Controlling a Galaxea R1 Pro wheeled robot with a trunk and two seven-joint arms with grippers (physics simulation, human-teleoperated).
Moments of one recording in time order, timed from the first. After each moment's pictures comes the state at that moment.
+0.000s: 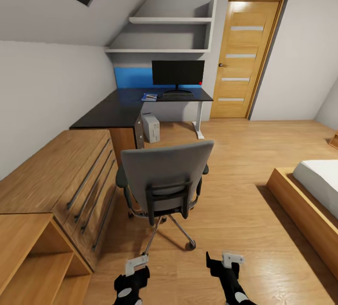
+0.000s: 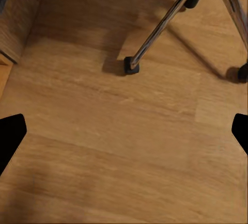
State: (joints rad) left arm -0.31 -0.11 -0.49 -0.68 0.57 0.01 0.54; right arm -0.49 0.00 0.75 -0.21 -0.77 -0.52 -0.16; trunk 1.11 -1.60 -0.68
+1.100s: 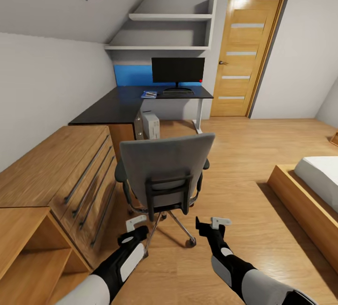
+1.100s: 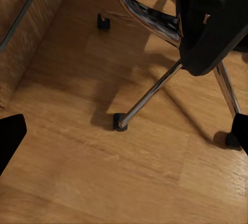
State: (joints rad) left arm -0.59 -0.13 -0.41 -0.56 0.64 0.06 0.55; right arm -0.68 0.04 0.71 -0.22 -0.74 -0.45 -0.14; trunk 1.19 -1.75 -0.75
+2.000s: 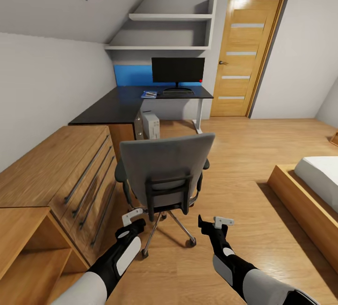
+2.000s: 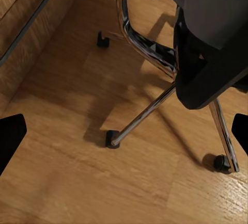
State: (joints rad) left arm -0.59 -0.11 -0.36 -0.63 0.65 0.05 0.55; right arm -0.69 0.03 0.71 -0.22 -0.79 -0.49 -0.14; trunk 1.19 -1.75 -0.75
